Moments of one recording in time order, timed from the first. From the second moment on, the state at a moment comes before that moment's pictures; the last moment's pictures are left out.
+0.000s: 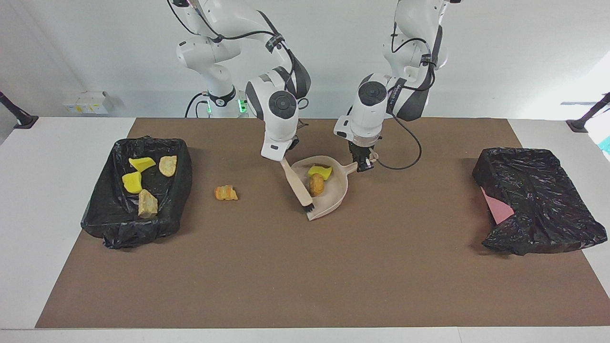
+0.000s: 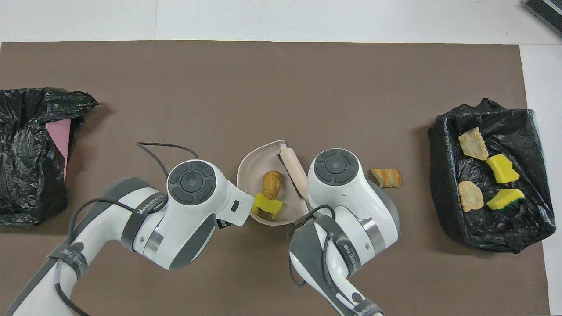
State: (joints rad) left arm -0.47 0.08 -0.12 -2.15 0.02 2.15 0.68; right arm 0.48 0.18 0.09 -2.01 0.07 1.89 0.05
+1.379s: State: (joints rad) left arm -0.48 0.09 -0.11 -2.14 0.03 2.17 0.82; right arm 0.28 -0.02 0.07 -2.01 0.08 1.60 0.08
